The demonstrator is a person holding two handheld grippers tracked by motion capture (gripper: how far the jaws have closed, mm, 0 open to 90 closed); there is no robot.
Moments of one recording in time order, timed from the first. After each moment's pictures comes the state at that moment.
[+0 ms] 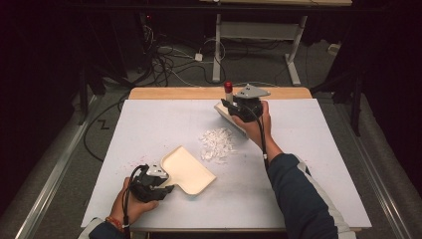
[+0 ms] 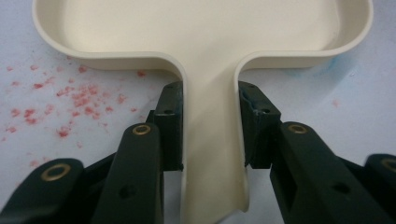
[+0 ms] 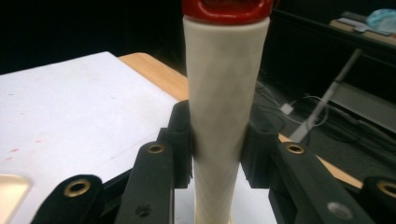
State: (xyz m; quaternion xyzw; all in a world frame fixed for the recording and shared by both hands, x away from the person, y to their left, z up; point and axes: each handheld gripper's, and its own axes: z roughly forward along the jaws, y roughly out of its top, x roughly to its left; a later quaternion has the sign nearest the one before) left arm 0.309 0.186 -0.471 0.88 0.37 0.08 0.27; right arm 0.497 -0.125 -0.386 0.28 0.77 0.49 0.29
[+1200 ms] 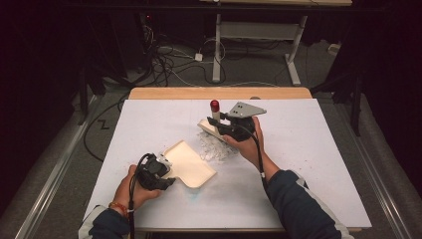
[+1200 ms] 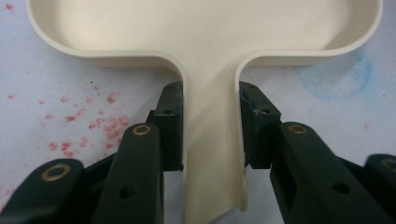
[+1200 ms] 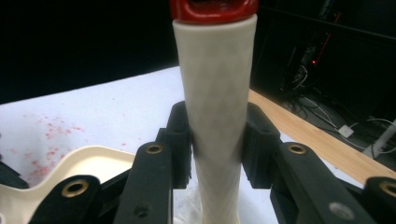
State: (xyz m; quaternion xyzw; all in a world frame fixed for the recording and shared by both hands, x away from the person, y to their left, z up) left arm 0.339 0.174 -0.458 0.90 0.36 0.08 0.21; right arm 0.442 -0.103 -0.394 0.22 0.78 0.54 0.22
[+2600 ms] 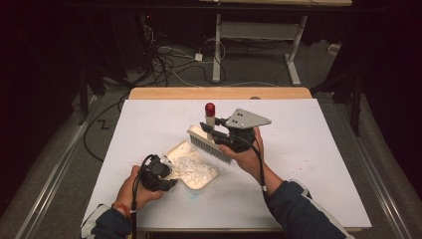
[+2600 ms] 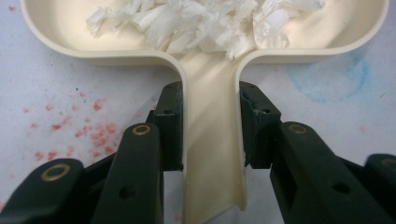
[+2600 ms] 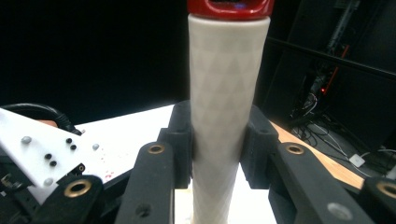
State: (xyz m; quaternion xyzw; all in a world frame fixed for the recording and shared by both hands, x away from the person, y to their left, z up) left arm 0.337 0.168 -0.460 0.91 0.36 0.07 0.21; right arm 0.383 -0.094 -0.357 0.19 0.76 0.58 0.23
